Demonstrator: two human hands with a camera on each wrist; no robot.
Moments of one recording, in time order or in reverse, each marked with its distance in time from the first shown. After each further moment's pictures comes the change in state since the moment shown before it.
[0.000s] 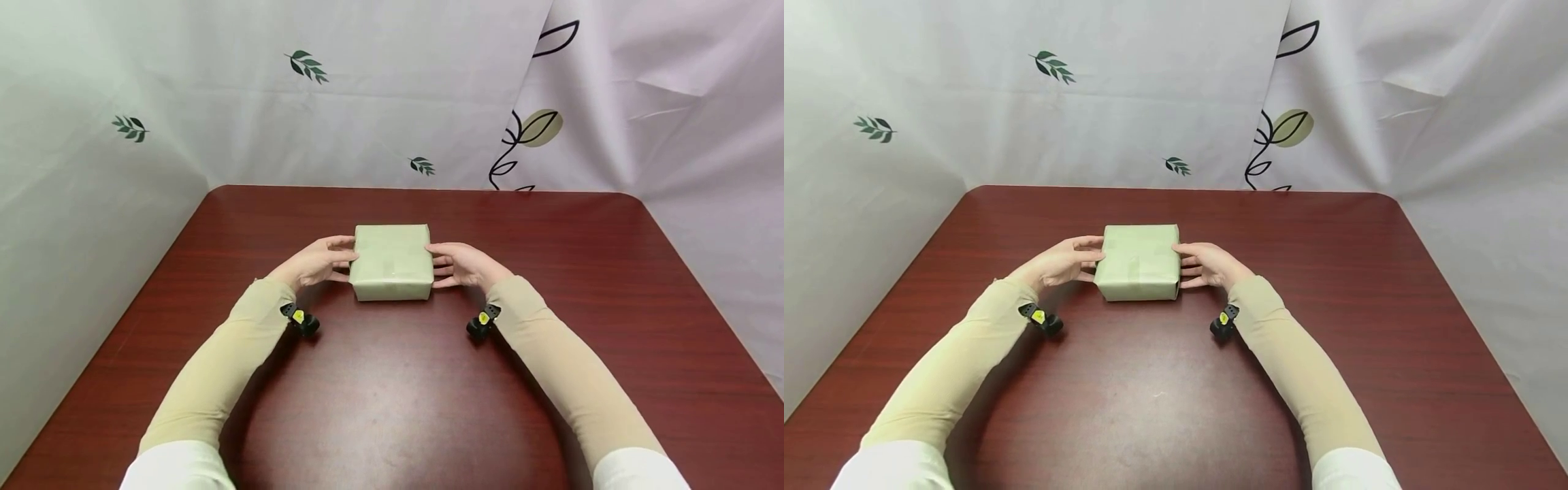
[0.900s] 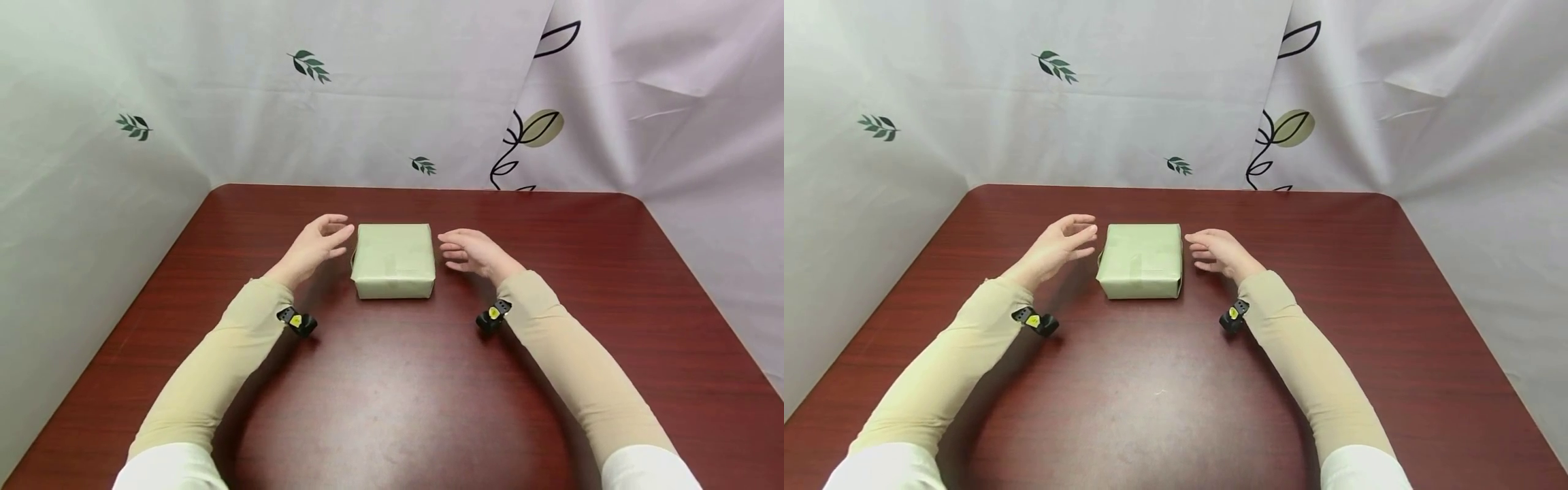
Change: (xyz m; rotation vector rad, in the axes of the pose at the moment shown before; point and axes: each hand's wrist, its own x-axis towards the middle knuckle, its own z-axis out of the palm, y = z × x) left_hand -0.019 0.022 0.014 0.167 0.289 0.227; right_hand -0.012 -0.014 -0.010 -0.081 0.179 -0.121
